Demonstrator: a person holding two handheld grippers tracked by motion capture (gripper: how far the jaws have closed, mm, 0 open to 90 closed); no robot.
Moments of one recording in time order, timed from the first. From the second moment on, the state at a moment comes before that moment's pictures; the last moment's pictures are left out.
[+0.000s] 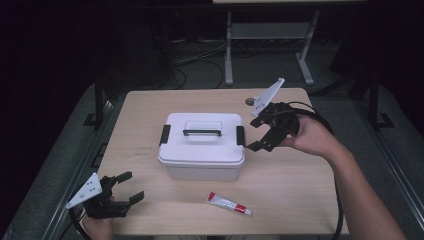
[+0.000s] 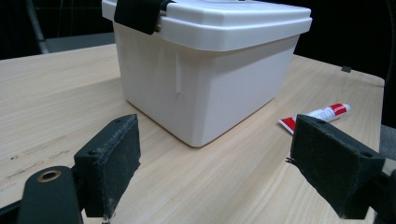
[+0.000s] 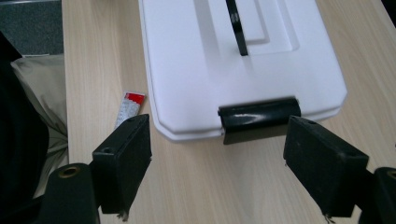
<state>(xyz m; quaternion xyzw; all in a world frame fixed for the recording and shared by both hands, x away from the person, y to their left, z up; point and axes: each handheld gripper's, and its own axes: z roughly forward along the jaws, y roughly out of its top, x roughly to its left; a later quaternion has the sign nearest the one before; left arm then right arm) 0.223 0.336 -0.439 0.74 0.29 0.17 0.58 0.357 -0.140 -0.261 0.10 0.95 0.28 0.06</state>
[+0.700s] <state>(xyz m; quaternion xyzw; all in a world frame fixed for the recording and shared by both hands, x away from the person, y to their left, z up) 0.223 0.338 -0.438 0.73 0.29 0.18 0.59 0.376 -0.098 -0.261 0.08 0.95 0.29 0.04</state>
